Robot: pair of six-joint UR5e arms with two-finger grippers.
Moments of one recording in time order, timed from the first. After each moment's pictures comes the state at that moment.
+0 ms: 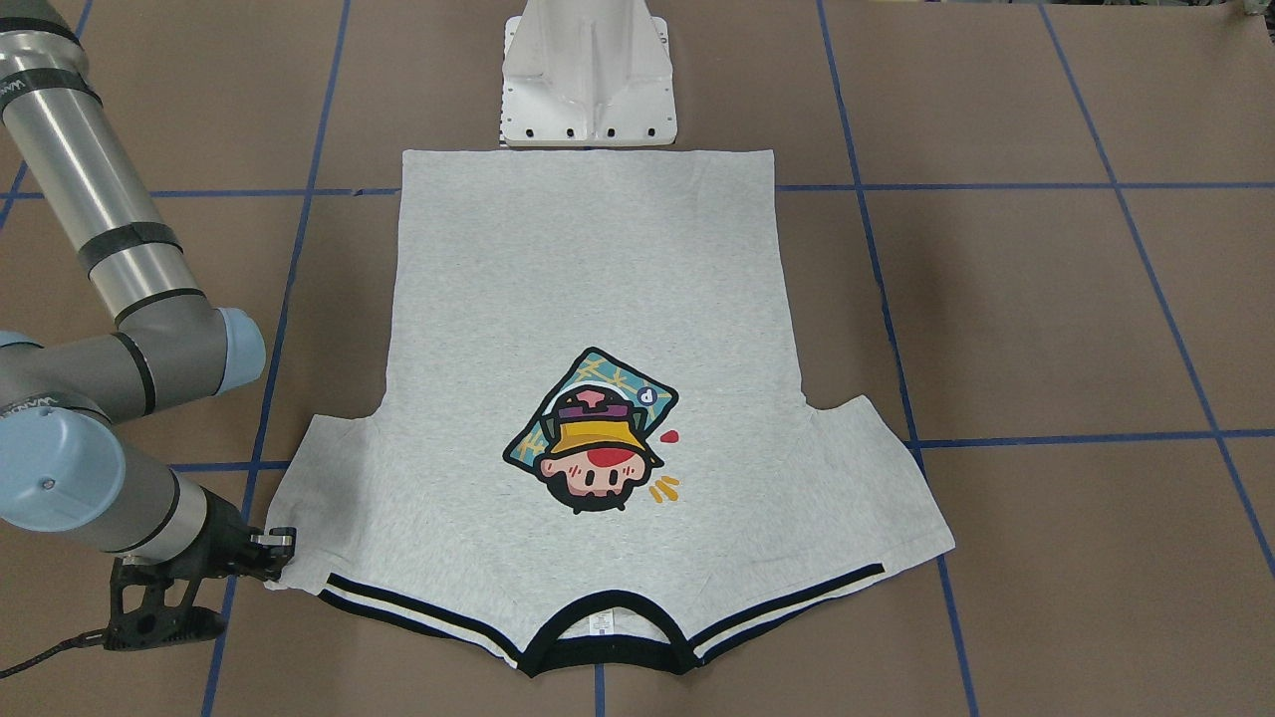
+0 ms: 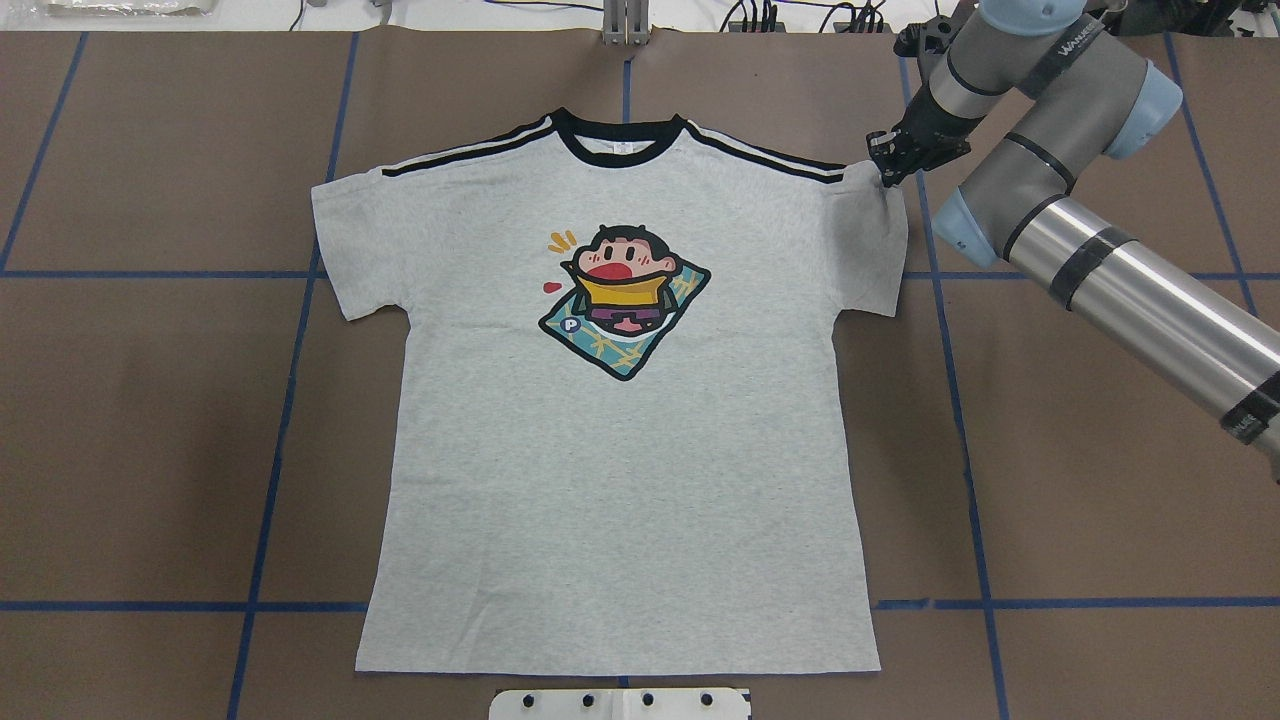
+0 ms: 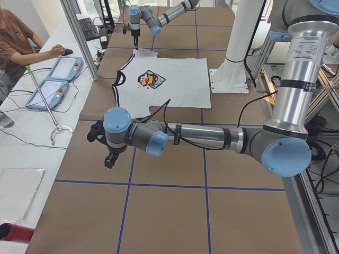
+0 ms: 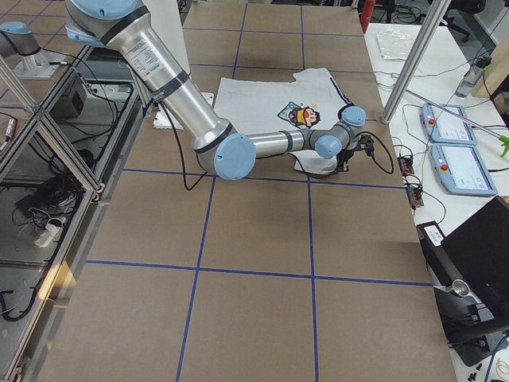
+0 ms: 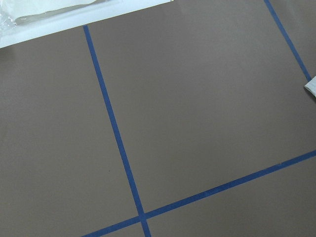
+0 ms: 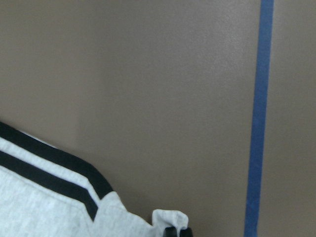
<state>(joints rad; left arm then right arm) -1.58 -1.73 -1.49 -1.89 -2.45 0.04 0.99 -0.84 0.97 -1.05 2.19 0.74</state>
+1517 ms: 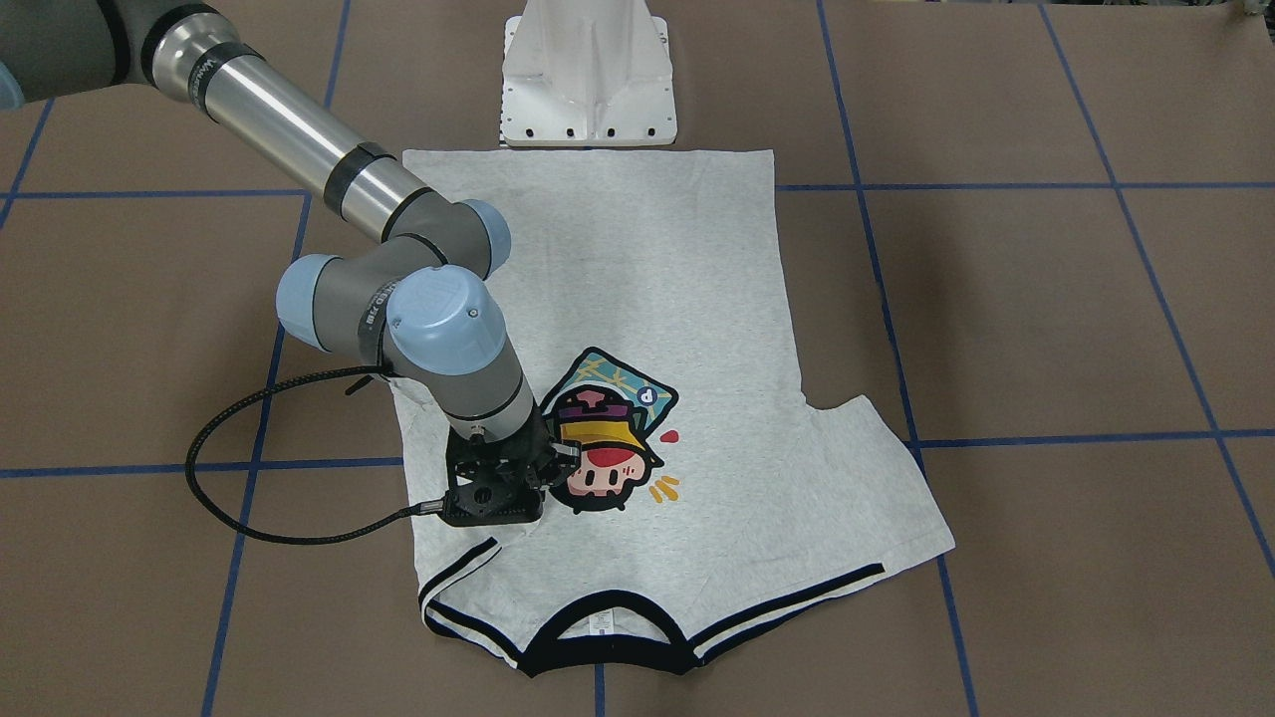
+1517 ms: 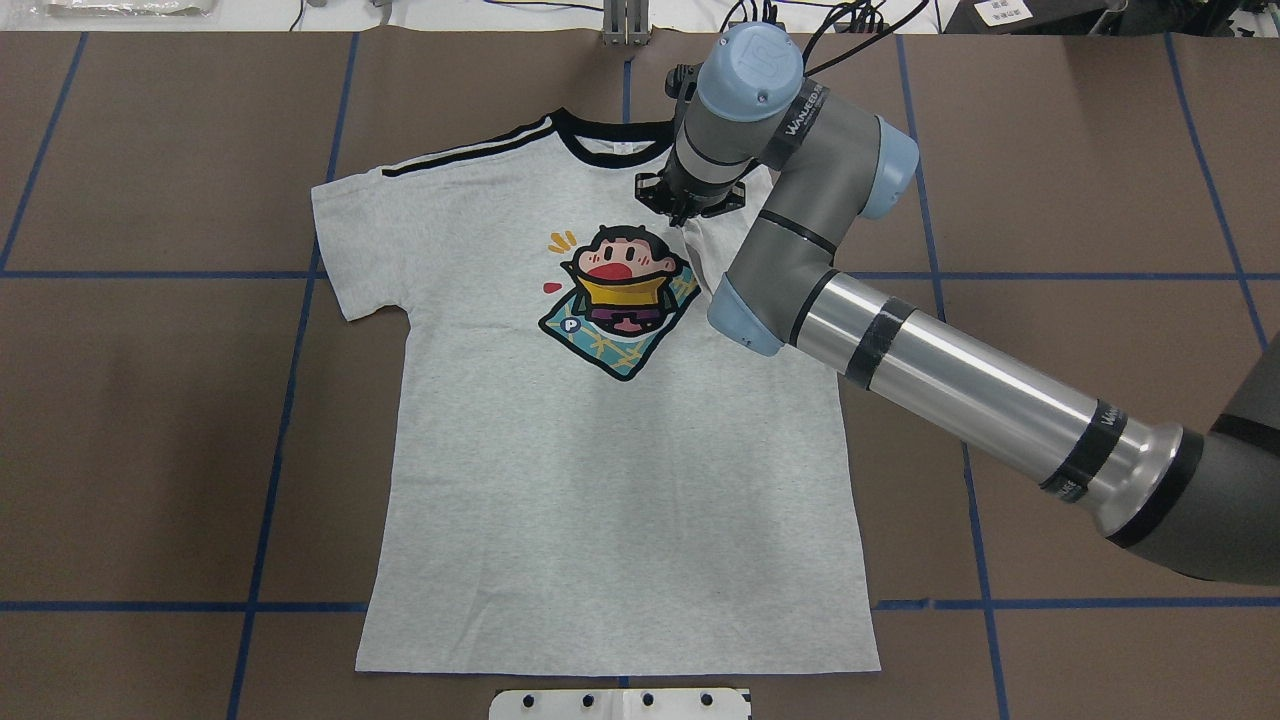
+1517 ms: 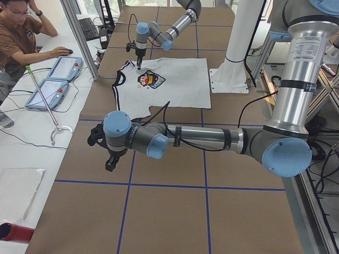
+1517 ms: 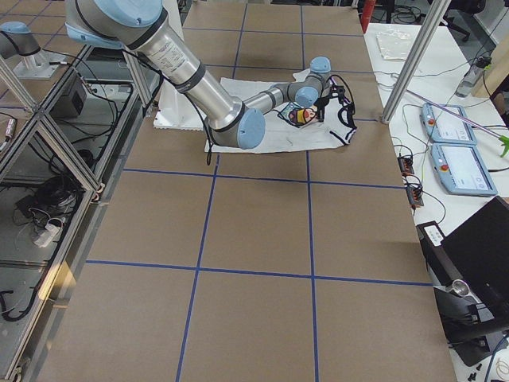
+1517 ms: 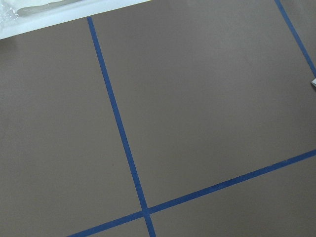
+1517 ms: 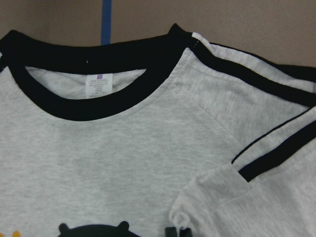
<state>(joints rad) -1.58 -1.73 -1.47 -1.89 -2.45 0.04 0.73 -0.61 1.00 -1.12 1.91 1.13</state>
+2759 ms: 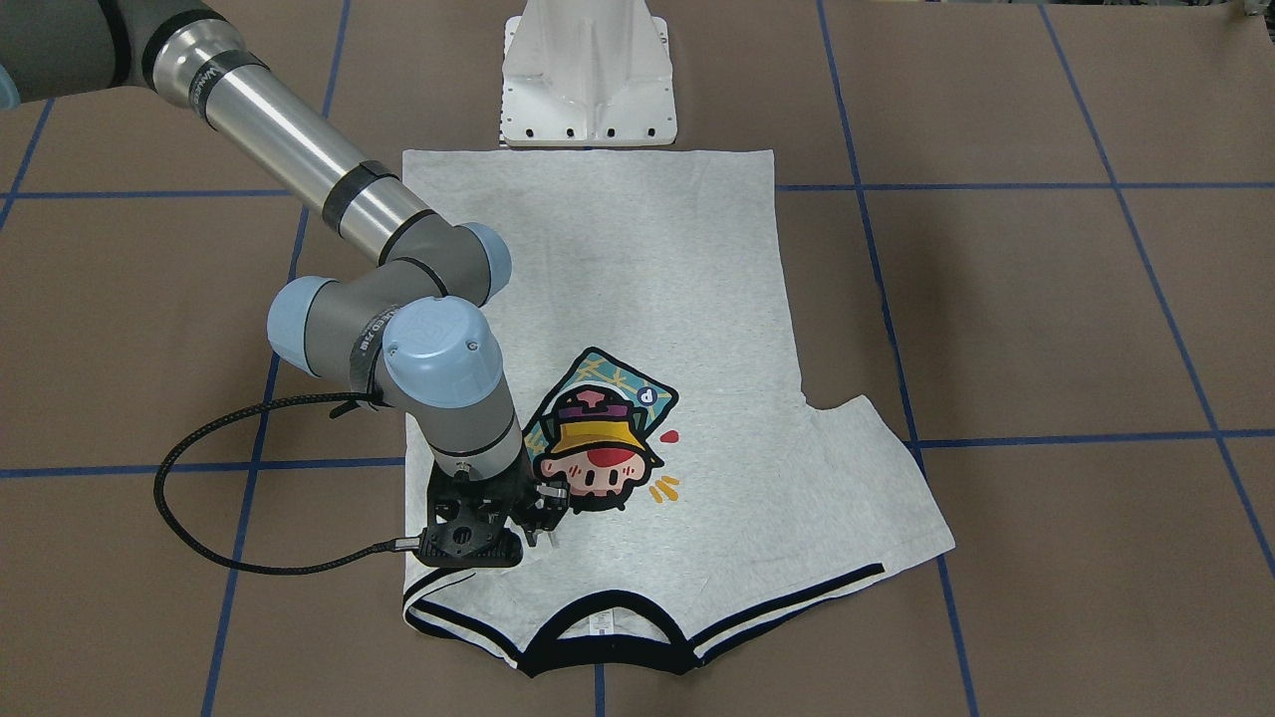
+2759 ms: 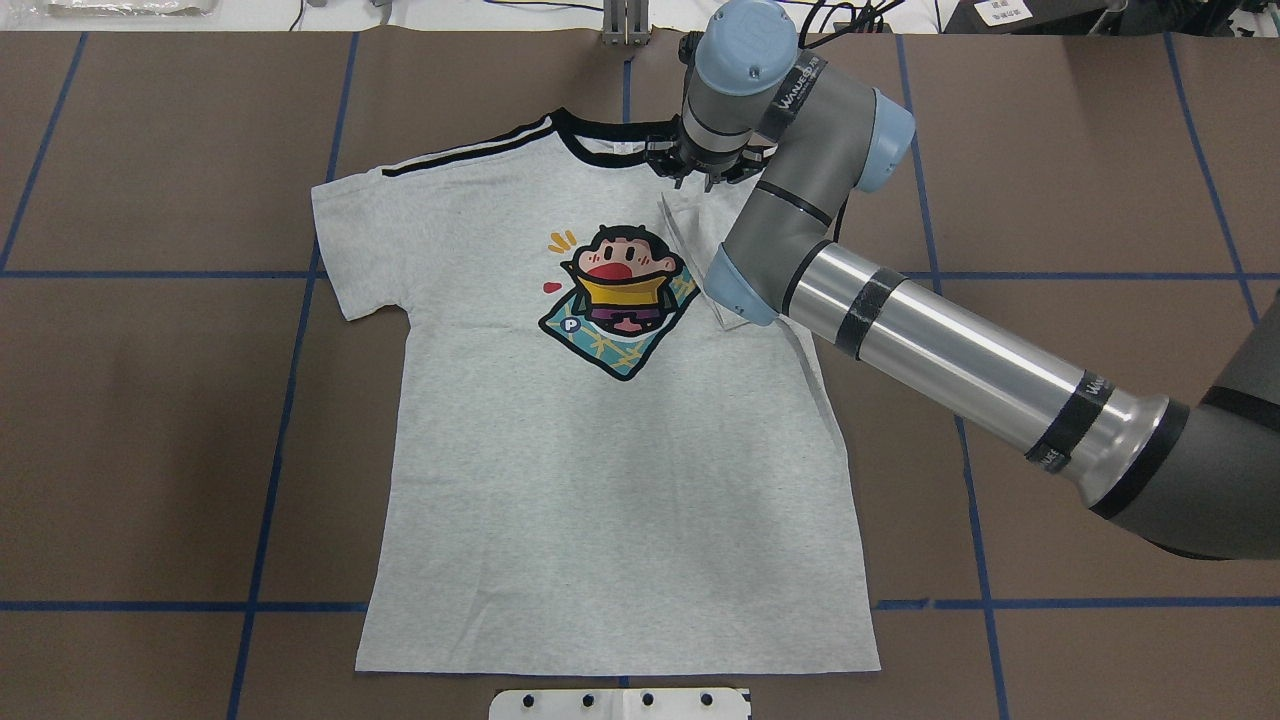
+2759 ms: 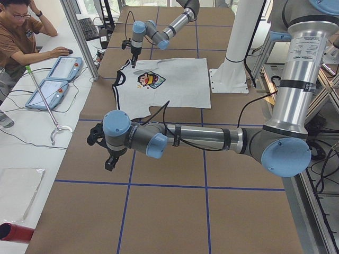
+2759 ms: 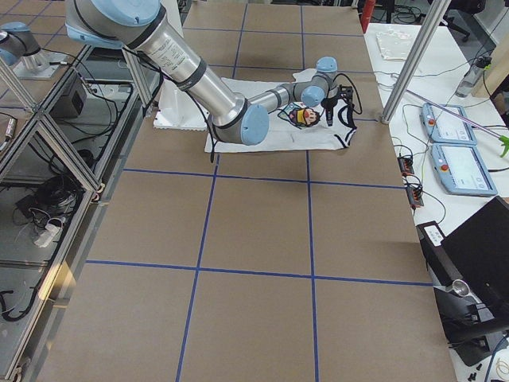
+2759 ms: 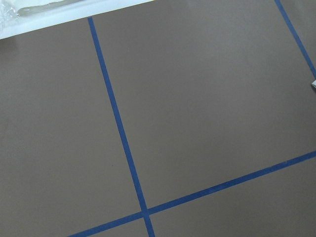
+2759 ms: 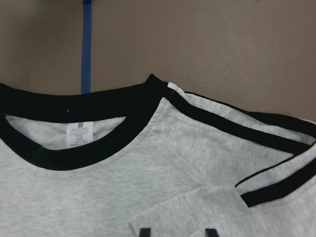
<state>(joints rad) -1.58 -1.73 -1.47 -1.89 -2.45 0.03 0.76 -0.58 0.95 -1.11 1.88 1.14</state>
